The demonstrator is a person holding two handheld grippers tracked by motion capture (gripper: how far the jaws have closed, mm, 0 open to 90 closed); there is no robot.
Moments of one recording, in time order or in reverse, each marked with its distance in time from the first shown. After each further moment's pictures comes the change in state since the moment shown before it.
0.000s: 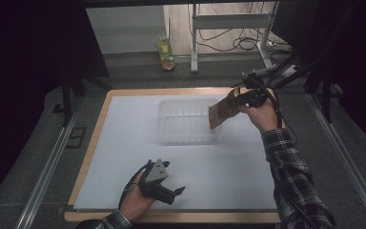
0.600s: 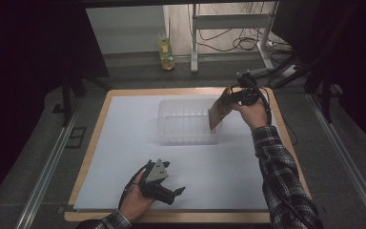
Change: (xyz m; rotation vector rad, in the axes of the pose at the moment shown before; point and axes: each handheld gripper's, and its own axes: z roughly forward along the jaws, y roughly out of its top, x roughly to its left) left arm 0.000 0.000 0.000 0.004 -0.003 0.000; right arm -0.009 0.006 0.033 -0.036 0.022 0.058
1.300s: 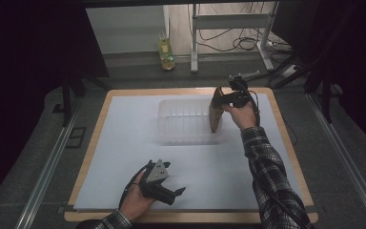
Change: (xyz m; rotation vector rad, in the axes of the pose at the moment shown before) left arm -0.001 0.000 0.001 0.005 -0.006 0.004; right arm 0.001 -0.003 0.036 -0.033 0.010 0.013
